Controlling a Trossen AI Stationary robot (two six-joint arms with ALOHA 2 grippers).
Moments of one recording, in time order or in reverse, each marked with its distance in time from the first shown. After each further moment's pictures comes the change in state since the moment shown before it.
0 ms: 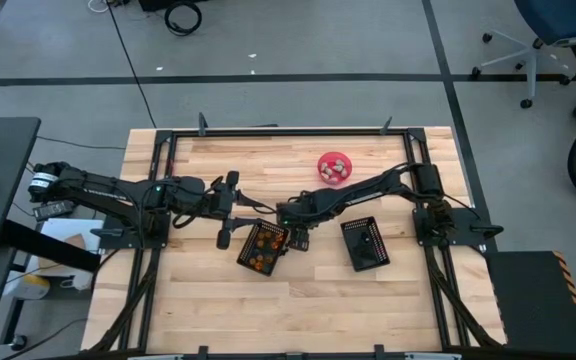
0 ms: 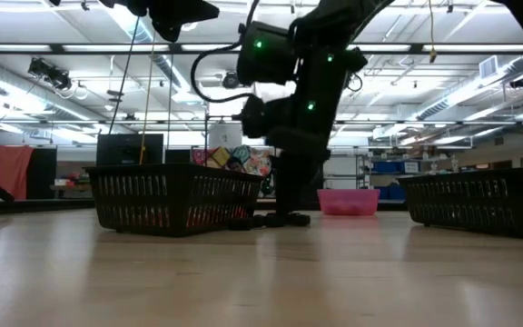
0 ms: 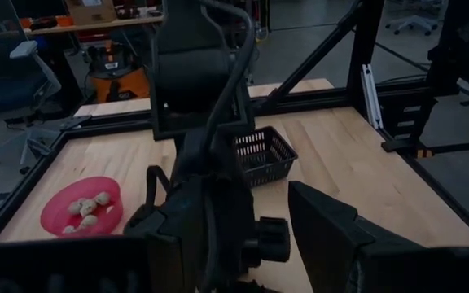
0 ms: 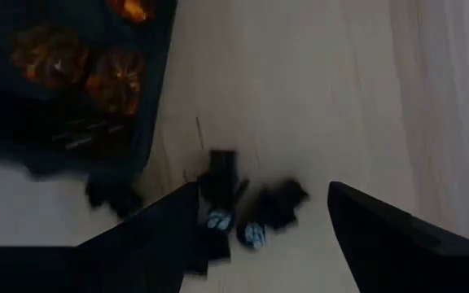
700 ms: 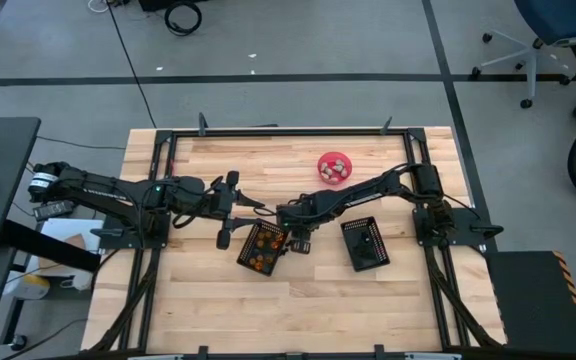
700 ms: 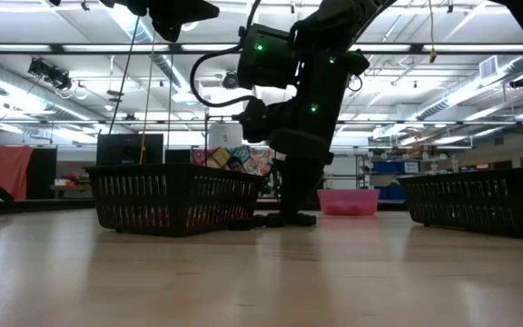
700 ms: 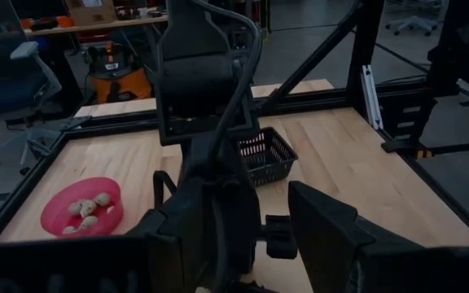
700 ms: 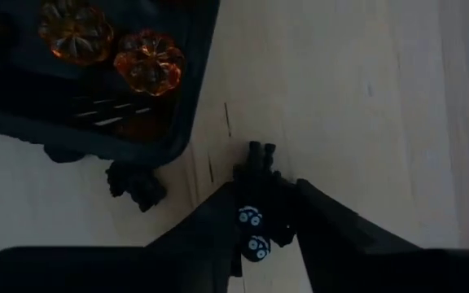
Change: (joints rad) left arm 0.000 0.000 0.000 0.001 0.000 0.000; right arm 0.001 0.016 -0.012 0.008 -0.035 -0.027
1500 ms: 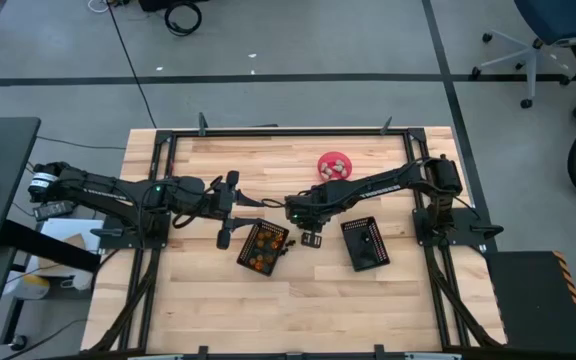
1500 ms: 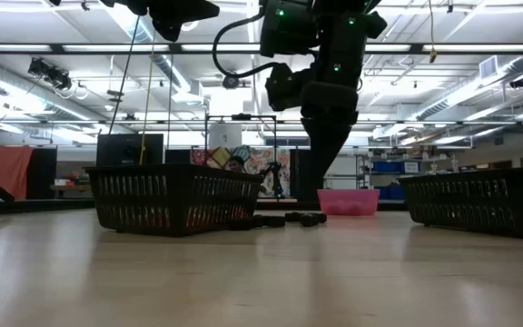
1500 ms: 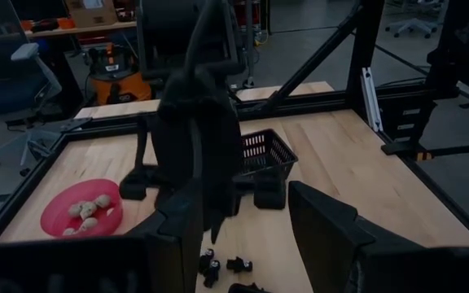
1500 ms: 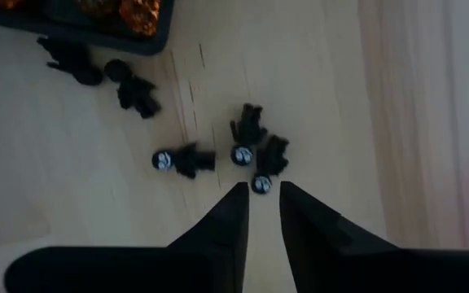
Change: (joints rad) left arm 0.000 0.000 0.000 0.004 0.000 -0.002; right arm -0.004 -0.159 -0.003 -0.197 -0.010 0.027
